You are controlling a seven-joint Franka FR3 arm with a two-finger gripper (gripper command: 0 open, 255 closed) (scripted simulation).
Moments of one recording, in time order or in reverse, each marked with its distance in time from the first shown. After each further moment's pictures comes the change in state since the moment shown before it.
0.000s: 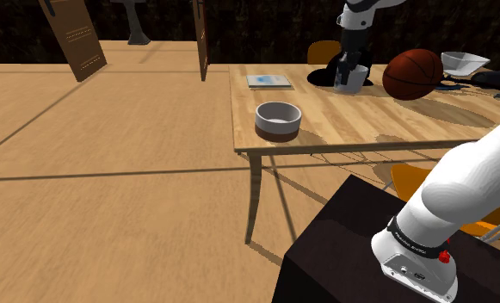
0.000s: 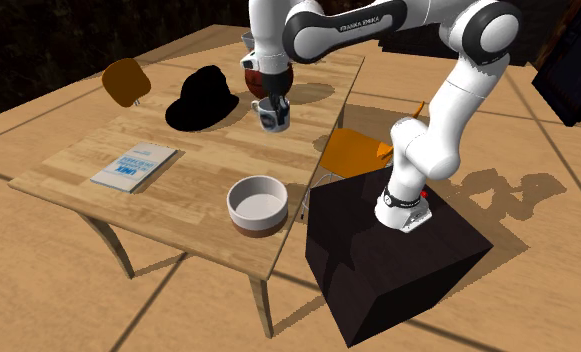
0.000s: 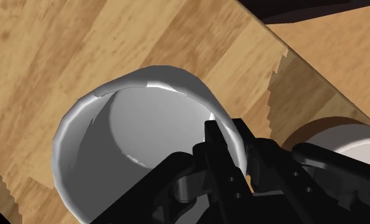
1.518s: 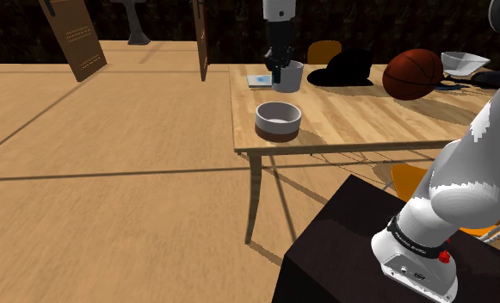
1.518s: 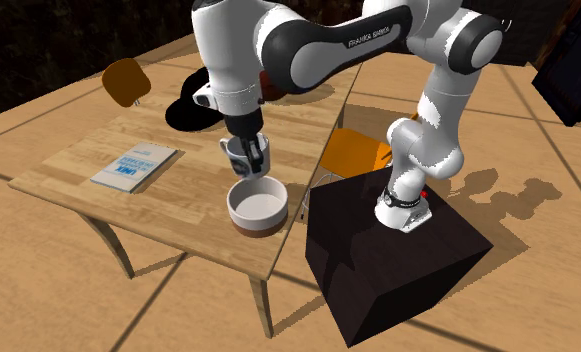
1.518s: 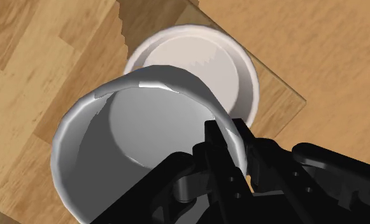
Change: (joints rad) arm 0.187 0.291 0.250 0.358 0.123 -0.106 0.394
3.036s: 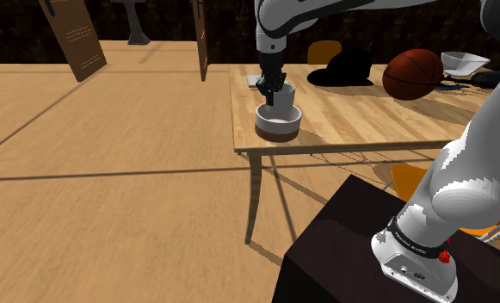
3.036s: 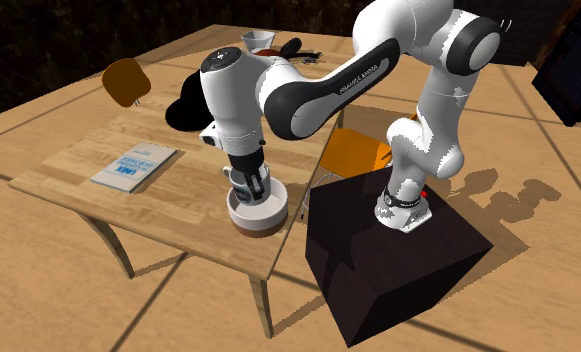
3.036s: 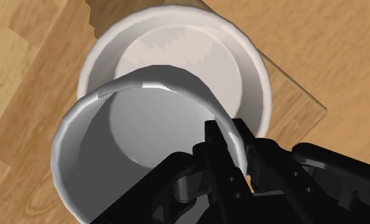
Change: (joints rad) arm 0.011 0.028 0.011 -0.168 0.003 0.194 0.032
